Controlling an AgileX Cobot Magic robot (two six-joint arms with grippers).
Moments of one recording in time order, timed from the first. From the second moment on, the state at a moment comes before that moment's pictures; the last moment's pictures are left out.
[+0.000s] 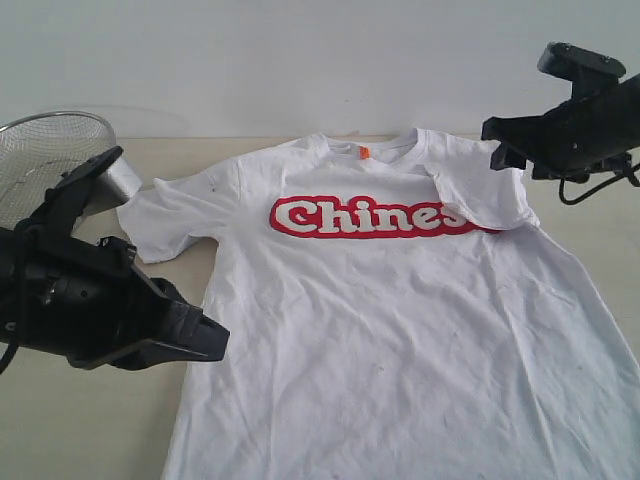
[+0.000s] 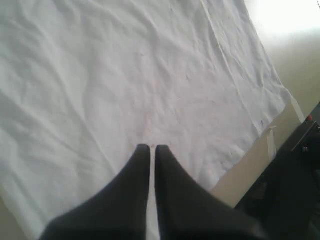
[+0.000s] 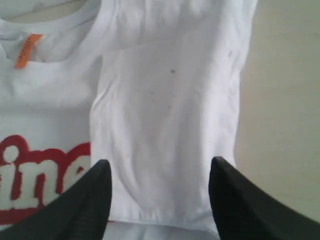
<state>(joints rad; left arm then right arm) -0.45 1.29 -0.64 -0.98 0.62 0.67 -0.13 1.95 -1.25 0.76 0.31 -0.54</state>
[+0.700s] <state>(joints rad) -0.45 1.29 -0.64 -0.98 0.62 0.67 -0.13 2.06 -1.25 0.36 0.31 -0.22</state>
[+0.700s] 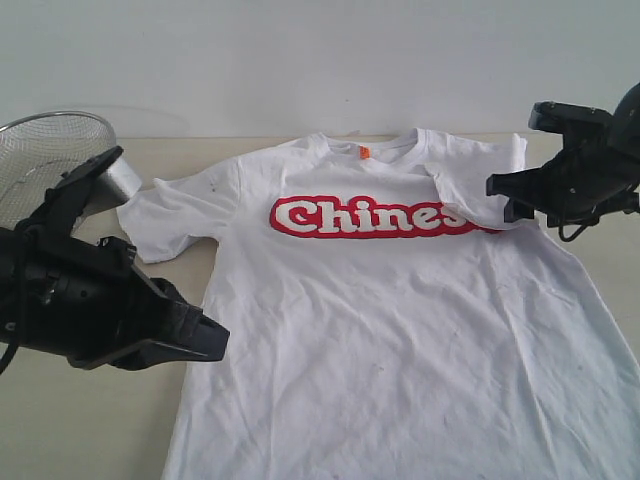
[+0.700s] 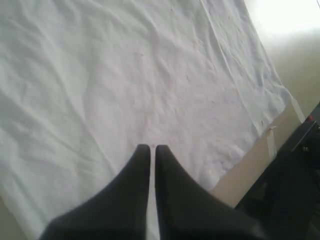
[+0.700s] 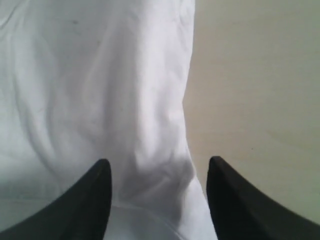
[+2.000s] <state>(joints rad) -0.45 1.29 -0.64 -0.98 0.62 0.67 -0.13 2.10 -1.25 0.33 0.28 -0.18</state>
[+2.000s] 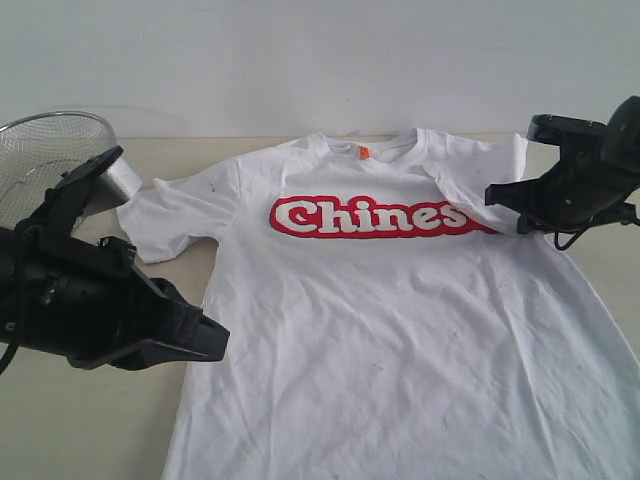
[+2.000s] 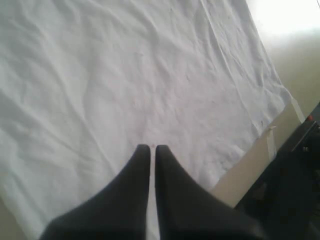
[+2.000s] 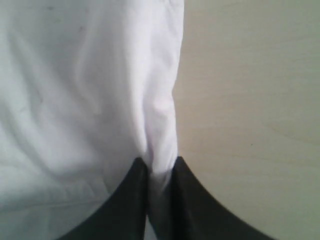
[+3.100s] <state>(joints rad) -0.45 1.29 -0.64 -0.98 0.63 0.67 -0.26 2.10 -1.25 0.27 0.29 -0.10</state>
